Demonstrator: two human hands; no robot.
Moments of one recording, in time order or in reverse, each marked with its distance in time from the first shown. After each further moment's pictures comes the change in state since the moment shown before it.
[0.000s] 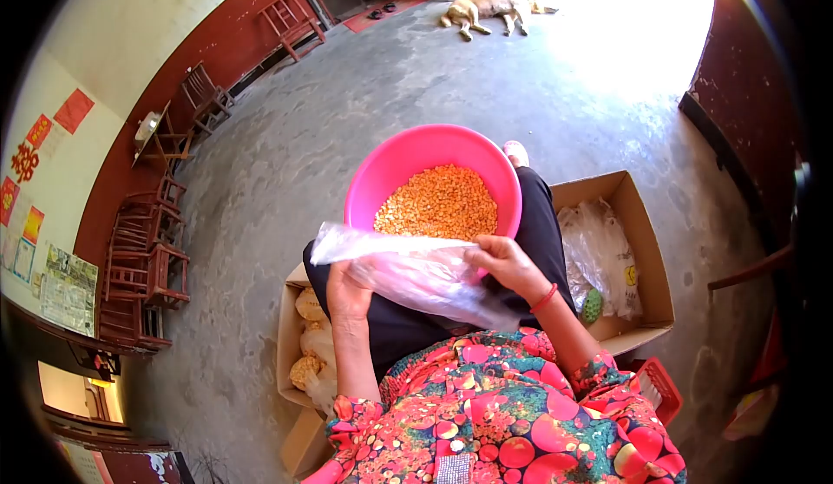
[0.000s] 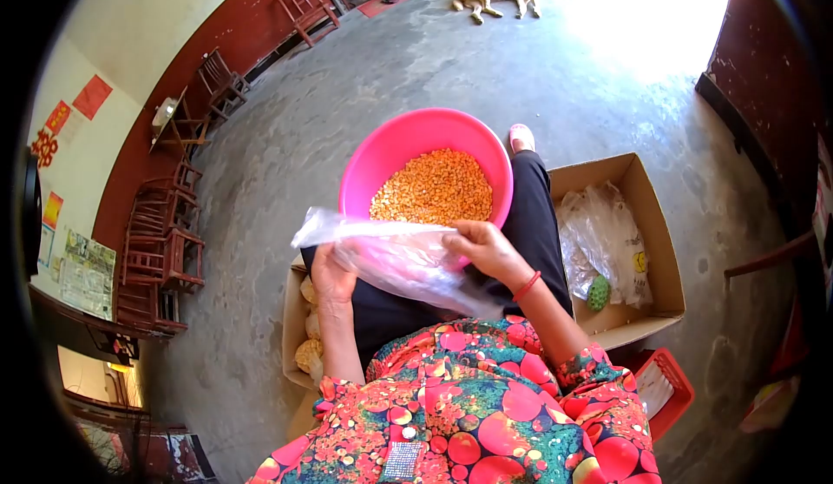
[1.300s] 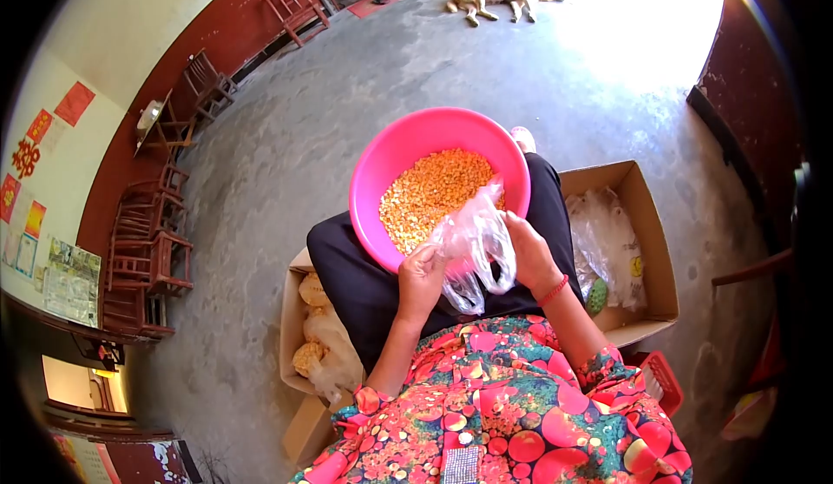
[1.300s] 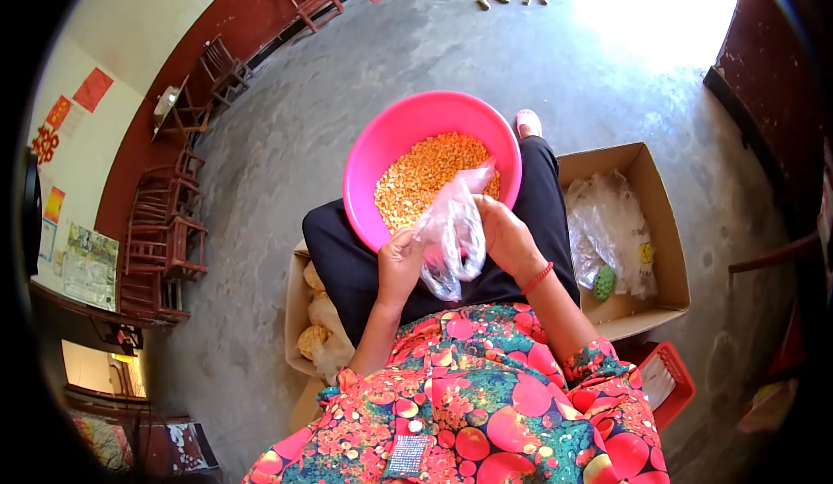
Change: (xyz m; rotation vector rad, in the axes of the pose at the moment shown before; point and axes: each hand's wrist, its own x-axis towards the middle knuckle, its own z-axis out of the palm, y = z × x) left_hand -0.030 -0.082 0.056 1.132 -0.164 0.307; right_hand -0.007 -0.008 0.002 1.085 -0.008 0.078
